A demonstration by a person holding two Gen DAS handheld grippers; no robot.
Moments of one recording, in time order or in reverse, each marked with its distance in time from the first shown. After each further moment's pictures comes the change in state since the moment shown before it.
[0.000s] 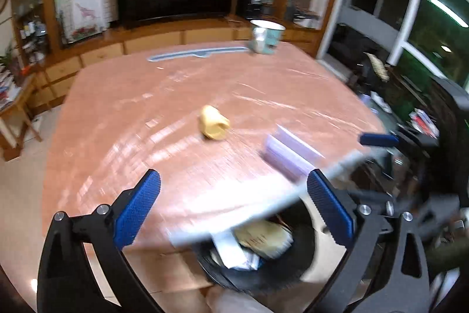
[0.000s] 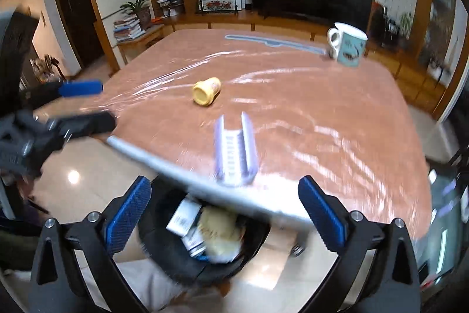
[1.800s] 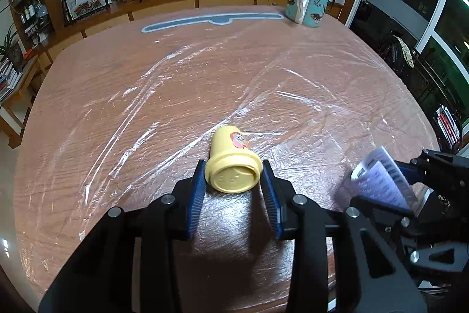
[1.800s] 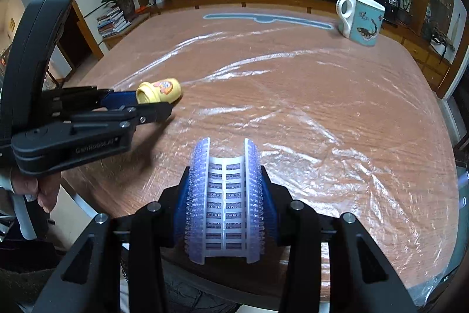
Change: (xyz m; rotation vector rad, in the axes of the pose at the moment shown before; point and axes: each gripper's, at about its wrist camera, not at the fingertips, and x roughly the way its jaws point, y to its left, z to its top) left arm 0.116 0.022 0.035 -0.018 0.156 0.043; right arm 0.077 -0.029 0.037 0.103 0.099 0.038
